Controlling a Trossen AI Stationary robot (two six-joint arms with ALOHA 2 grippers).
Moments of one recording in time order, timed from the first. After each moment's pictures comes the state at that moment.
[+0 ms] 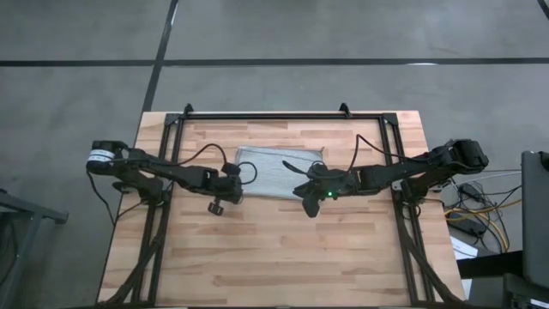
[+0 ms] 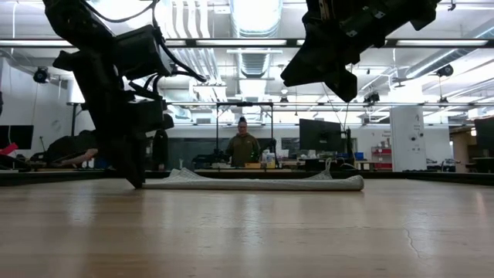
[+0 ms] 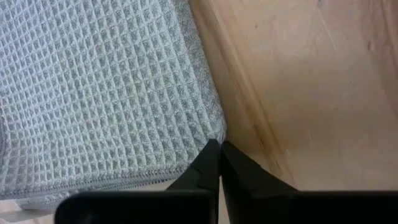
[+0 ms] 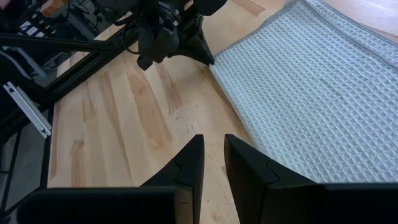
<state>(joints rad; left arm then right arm) -0.01 1.43 0.61 -0.35 -0.23 0.46 0.13 1.40 0.81 0.03 0.20 0.71</state>
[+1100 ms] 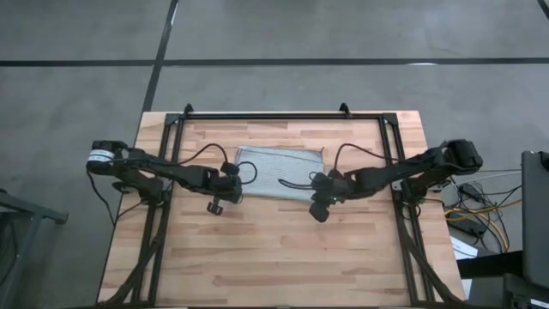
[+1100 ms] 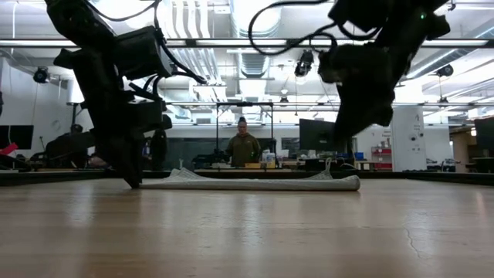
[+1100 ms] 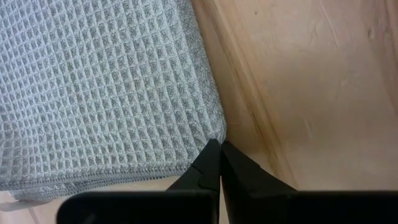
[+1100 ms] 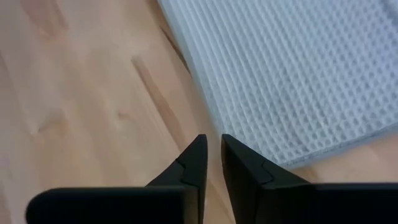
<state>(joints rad) -0.01 1.42 0.63 -0.40 -0.23 0.44 0.13 1.46 0.80 -0.34 0.18 0.68</state>
